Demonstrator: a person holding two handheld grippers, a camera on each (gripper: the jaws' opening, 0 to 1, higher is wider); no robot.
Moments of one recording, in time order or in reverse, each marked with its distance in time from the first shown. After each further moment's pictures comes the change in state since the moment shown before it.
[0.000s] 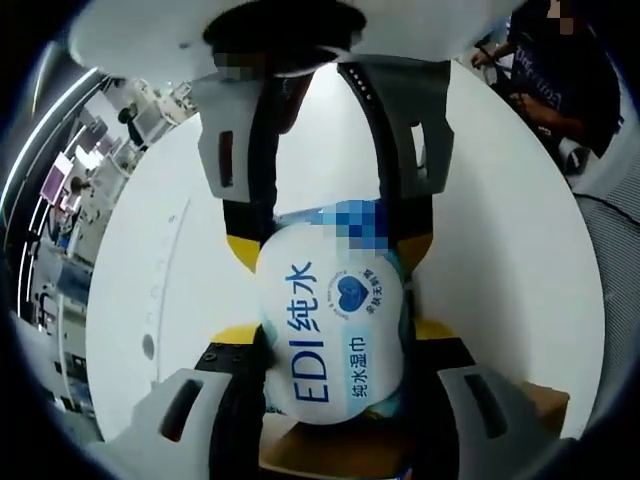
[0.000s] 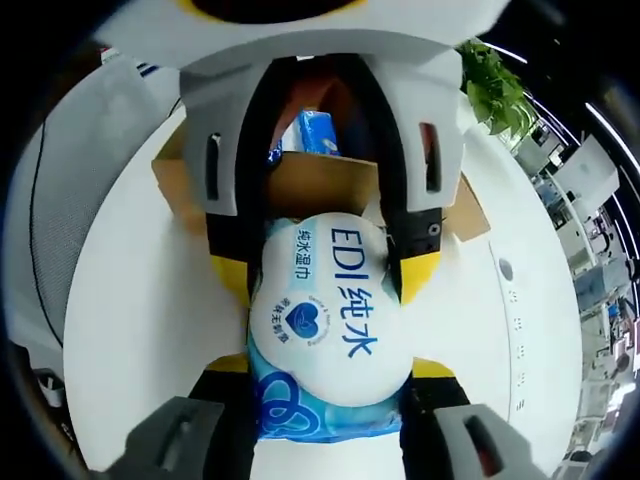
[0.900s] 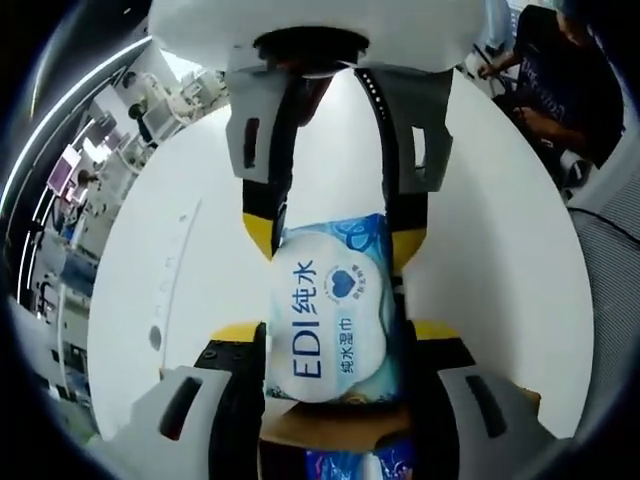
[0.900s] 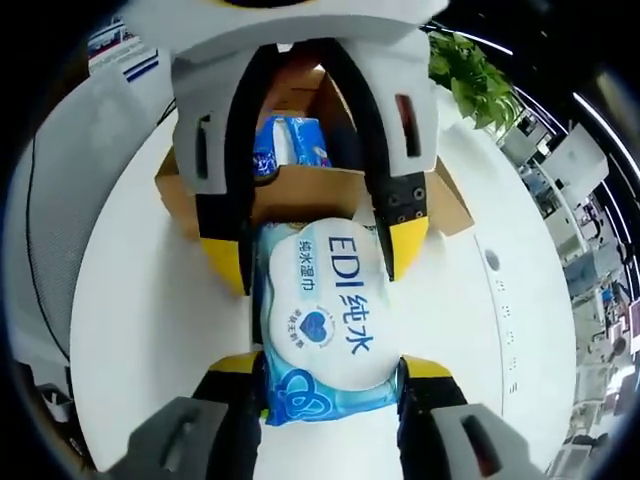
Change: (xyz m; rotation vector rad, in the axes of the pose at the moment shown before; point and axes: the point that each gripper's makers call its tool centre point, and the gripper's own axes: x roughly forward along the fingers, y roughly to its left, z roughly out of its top) left arm -0.026 0.002 0.005 -0.041 -0.025 0.028; right arm -0.020 0.000 0.001 0.046 0.021 -0.049
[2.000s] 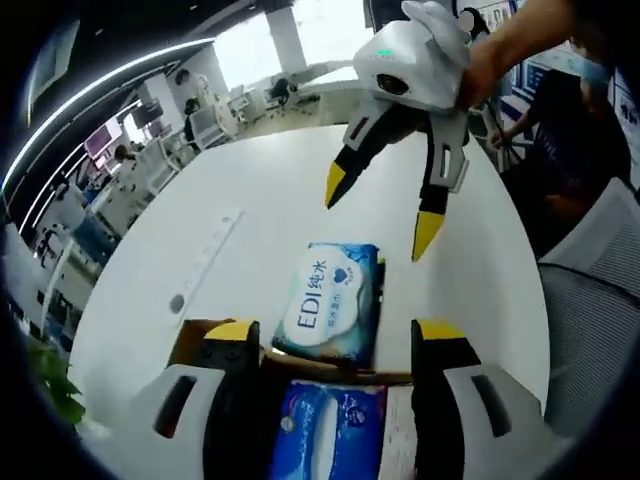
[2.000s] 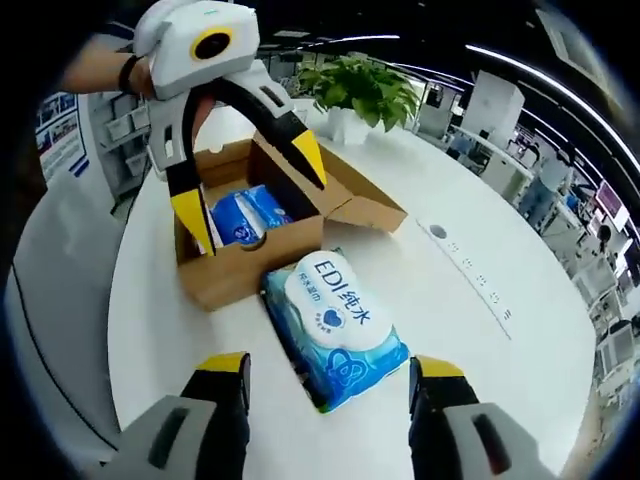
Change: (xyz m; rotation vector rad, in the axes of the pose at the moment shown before) left arm -0.092 -0.004 -0.005 -0.254 -0.207 0.086; right arm -0.056 0.022 0.012 0.431 -0.193 -0.142
